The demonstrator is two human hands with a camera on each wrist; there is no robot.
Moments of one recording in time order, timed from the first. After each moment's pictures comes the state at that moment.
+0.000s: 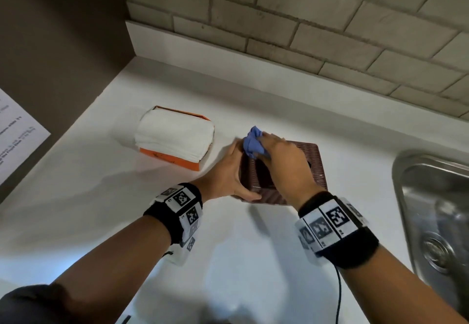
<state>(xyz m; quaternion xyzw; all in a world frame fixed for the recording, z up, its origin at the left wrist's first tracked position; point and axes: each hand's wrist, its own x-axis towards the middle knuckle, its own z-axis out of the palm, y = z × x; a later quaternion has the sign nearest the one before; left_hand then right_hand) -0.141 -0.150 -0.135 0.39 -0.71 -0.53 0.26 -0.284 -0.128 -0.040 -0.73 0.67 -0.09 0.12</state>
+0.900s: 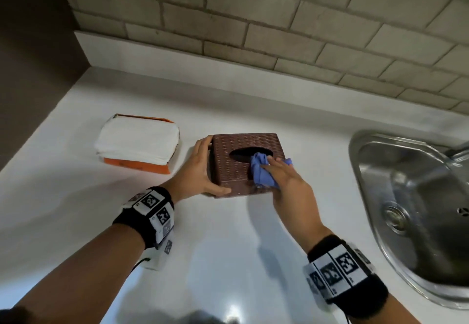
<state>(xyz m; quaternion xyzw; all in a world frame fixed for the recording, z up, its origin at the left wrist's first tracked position) -0.139 -0.148 -0.137 0.42 -0.75 -0.45 0.26 -0.341 -0.032 -0.073 -0.67 0.71 -0.21 0.06</state>
